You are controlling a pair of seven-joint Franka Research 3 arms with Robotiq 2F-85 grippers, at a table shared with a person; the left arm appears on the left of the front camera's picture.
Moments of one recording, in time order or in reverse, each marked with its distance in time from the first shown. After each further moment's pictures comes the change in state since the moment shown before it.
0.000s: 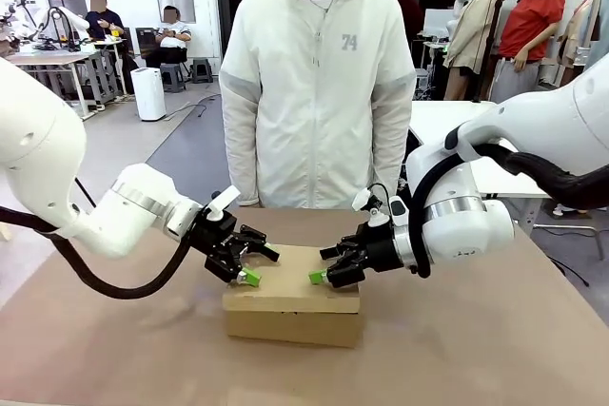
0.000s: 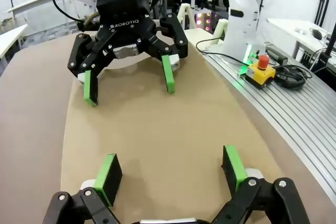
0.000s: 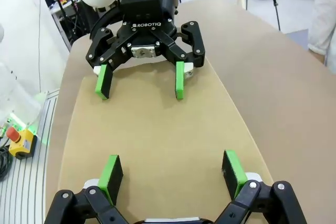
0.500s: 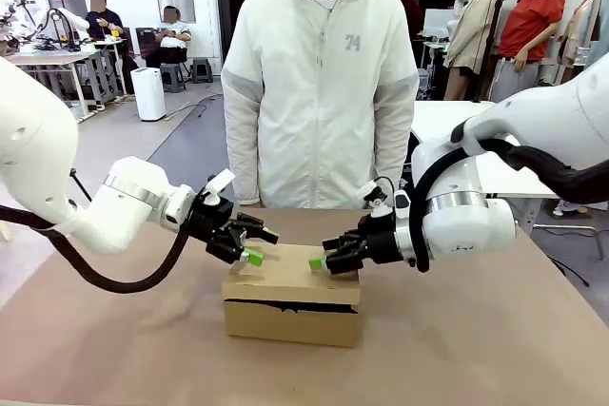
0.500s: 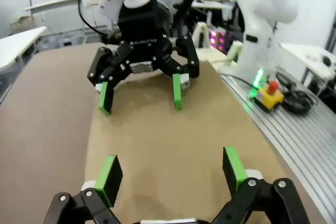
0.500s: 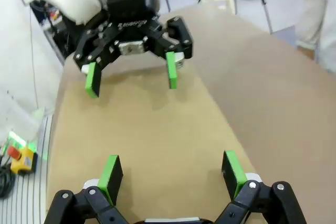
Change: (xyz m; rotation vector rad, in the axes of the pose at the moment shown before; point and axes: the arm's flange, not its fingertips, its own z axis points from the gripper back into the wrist) left arm 0.013 0.005 0.012 0.053 -0.061 0.063; right arm 0.007 -0.005 0.001 -0.028 -0.020 -0.071
